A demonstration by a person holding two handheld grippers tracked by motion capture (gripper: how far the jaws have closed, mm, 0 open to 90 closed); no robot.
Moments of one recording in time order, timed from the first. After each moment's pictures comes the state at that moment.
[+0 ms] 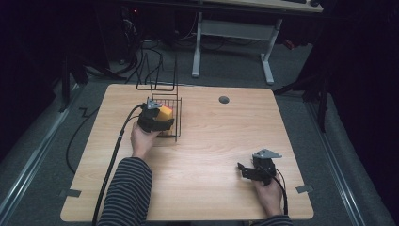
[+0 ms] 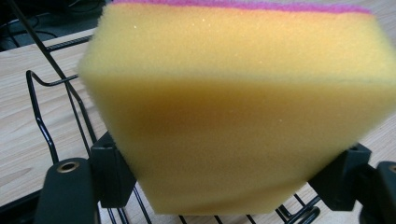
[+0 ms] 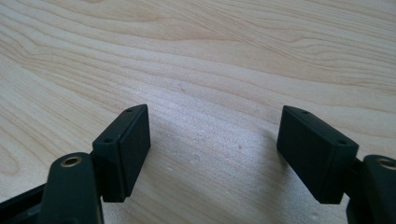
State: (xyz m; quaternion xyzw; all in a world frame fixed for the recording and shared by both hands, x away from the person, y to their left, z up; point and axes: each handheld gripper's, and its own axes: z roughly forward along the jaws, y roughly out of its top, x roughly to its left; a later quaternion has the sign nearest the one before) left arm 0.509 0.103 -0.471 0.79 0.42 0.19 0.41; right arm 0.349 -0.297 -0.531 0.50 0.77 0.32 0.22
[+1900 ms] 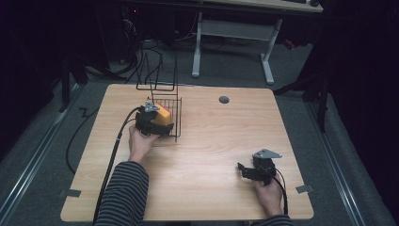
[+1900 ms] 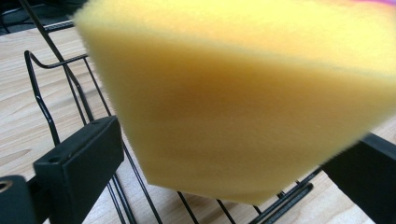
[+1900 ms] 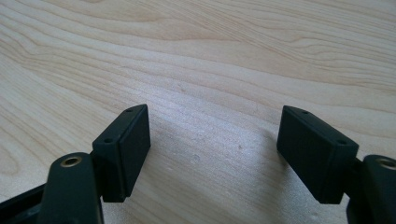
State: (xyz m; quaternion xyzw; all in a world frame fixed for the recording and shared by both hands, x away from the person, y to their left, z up) left arm 0.499 0.109 -0.473 0.79 0.42 0.17 0.40; right arm 0.349 -0.297 -0.531 0.50 0.77 0.32 0.22
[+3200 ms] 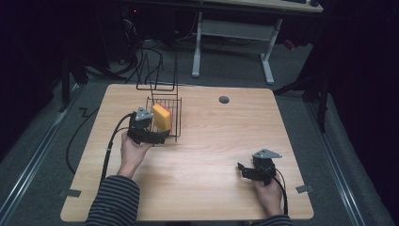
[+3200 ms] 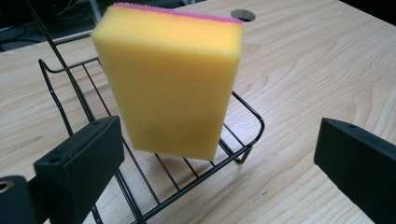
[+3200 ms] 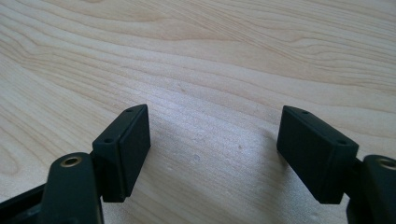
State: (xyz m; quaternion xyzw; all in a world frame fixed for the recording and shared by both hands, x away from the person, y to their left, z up) left arm 0.449 0.125 -0.444 0.79 0.39 0.18 0.43; right arm 0.349 -0.297 -0.531 0.50 0.77 0.32 0.22
